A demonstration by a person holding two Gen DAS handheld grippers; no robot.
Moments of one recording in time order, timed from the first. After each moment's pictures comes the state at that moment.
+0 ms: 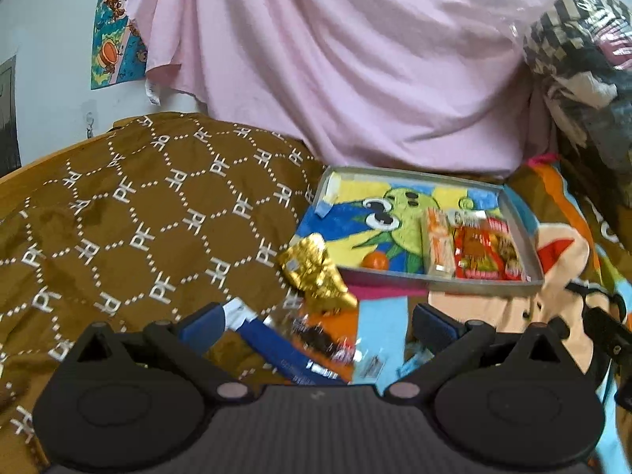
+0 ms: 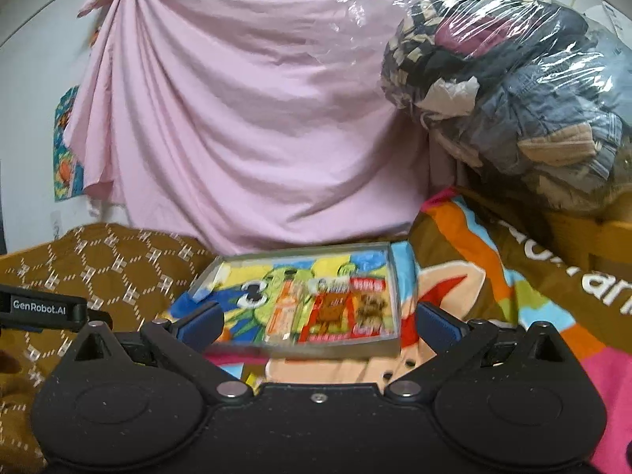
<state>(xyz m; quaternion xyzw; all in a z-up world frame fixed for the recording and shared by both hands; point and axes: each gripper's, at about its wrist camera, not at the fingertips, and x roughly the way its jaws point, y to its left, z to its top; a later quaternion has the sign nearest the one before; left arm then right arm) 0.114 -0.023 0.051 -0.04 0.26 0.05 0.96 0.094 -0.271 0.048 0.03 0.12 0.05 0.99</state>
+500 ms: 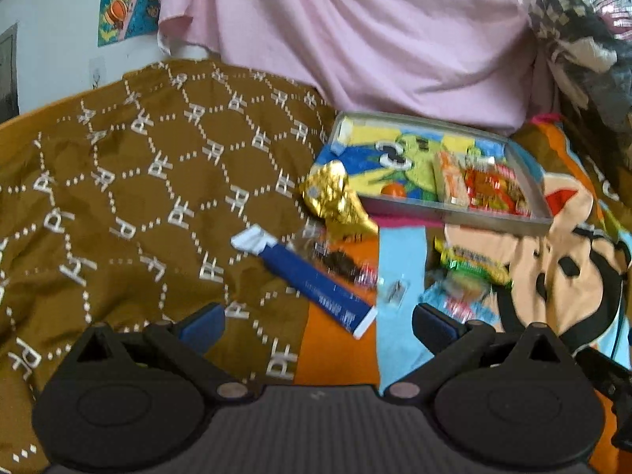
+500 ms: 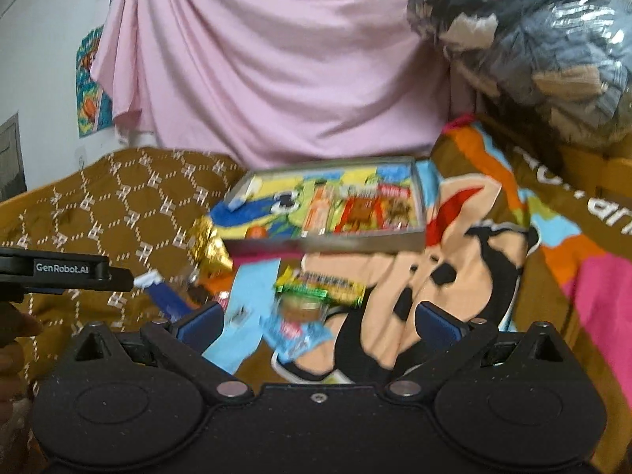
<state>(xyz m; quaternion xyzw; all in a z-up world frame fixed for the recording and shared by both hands) 0.084 0.001 0.003 -0.04 0.32 0.04 0.95 0.047 -0.245 0.013 0.02 0.23 0.08 0.97</state>
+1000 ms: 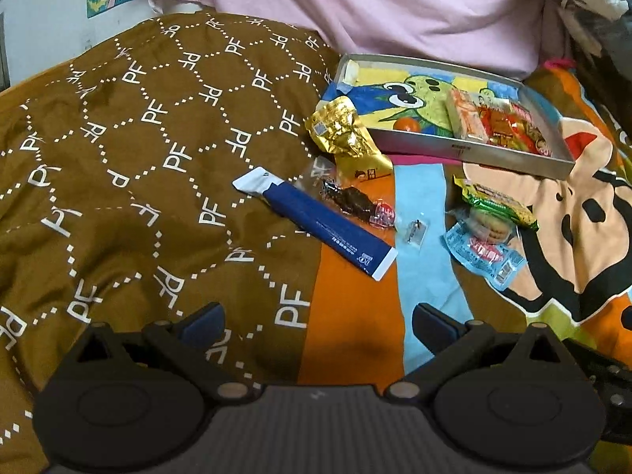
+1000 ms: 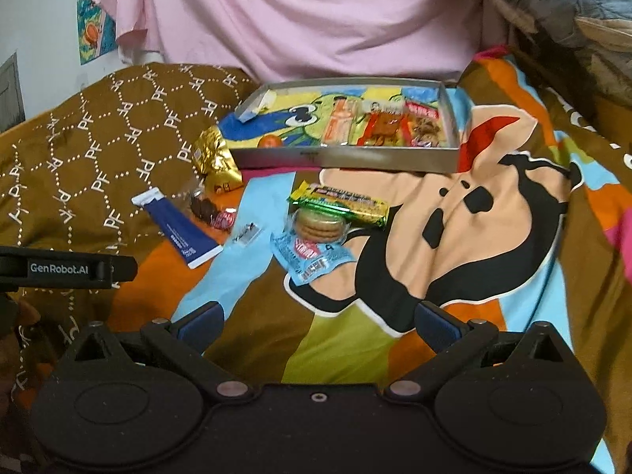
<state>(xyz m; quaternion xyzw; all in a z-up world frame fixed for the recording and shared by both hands) 0.093 0.000 -0.029 -0.02 0.37 0.04 0.93 0.072 -0.225 -0.022 -0.01 0.33 0.09 0.94</state>
